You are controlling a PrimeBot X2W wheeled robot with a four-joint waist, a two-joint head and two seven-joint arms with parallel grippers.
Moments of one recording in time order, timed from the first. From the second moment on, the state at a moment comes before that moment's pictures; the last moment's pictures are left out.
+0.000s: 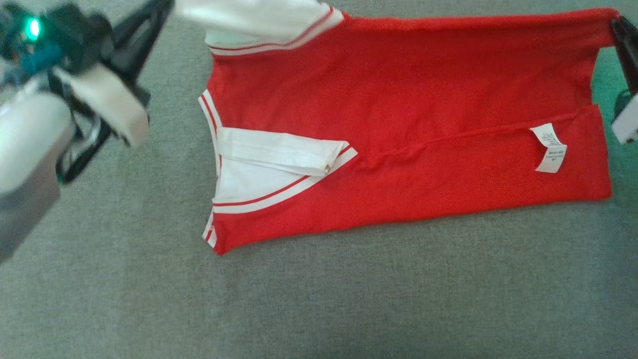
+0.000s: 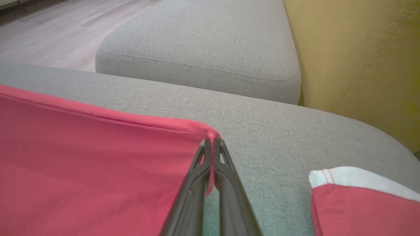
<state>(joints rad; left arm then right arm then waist) -1.19 0.67 -1.26 0.45 -0.86 -0.06 -0.16 -0.93 -0.73 0.92 0.76 0.92 0.12 -0.20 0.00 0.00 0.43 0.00</state>
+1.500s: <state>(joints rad) -0.56 0.70 -1.13 -0.07 -0.83 0.59 -0.25 -0.09 -0.55 0.07 0.26 0.55 0.12 -0.11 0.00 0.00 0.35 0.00</state>
